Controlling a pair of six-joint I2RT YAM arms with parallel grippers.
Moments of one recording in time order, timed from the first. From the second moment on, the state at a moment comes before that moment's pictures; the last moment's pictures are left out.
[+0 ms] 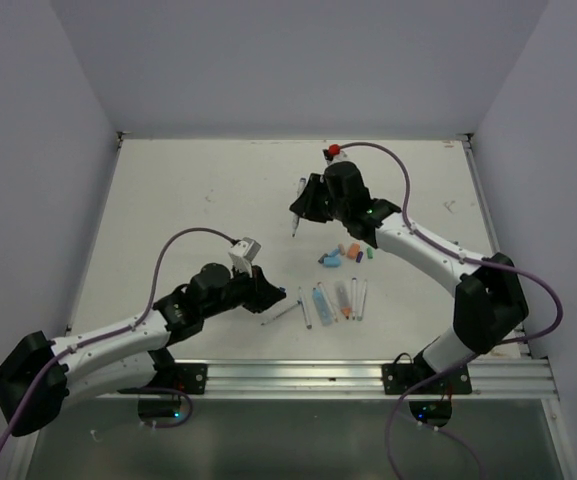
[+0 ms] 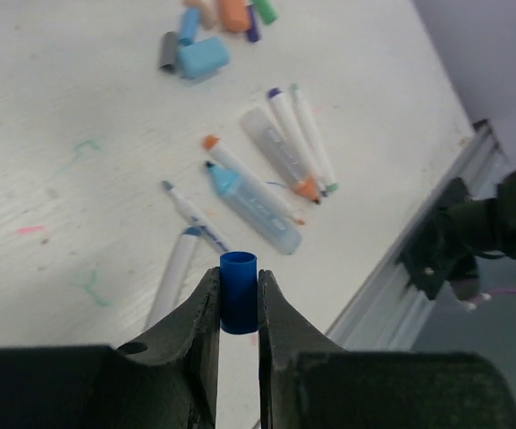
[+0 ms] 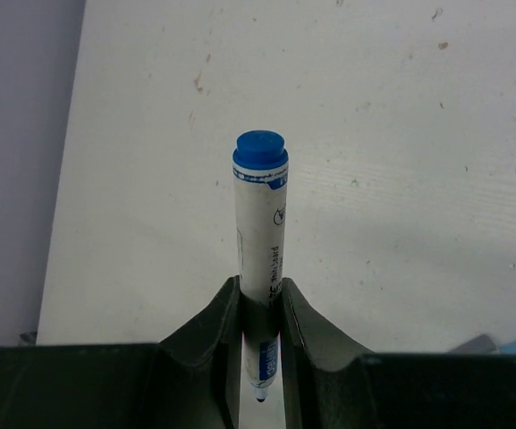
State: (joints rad) left arm -0.87 0.93 0.34 0.26 0.15 -0.64; right arm 0.62 1.56 1.19 -0.14 -0.03 0.70
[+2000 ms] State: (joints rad) left arm -0.65 1.80 0.90 0.18 0.38 -0.55; right arm 0.54 1.32 0.67 -0.62 0.16 0.65
